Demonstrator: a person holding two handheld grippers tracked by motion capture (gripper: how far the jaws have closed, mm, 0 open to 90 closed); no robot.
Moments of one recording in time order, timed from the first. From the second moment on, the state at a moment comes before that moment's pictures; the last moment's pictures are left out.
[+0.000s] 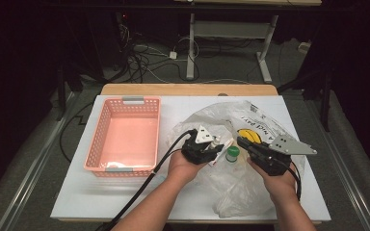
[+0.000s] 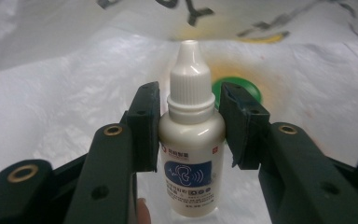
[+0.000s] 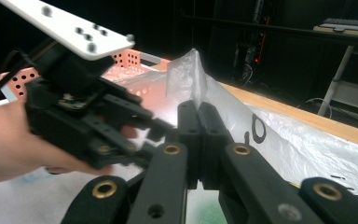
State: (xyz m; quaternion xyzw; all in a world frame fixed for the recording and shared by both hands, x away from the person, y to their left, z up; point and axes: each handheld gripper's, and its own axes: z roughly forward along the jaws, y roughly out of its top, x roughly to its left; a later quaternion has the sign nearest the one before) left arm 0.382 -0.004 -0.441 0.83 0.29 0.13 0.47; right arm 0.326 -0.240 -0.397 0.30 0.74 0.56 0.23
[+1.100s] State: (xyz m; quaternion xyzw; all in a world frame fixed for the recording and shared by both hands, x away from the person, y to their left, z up) left arm 0.375 0.011 -0.456 0.81 0.33 0.12 0.46; right arm 0.326 -0.237 -0.401 0.30 0.74 0.56 0.22
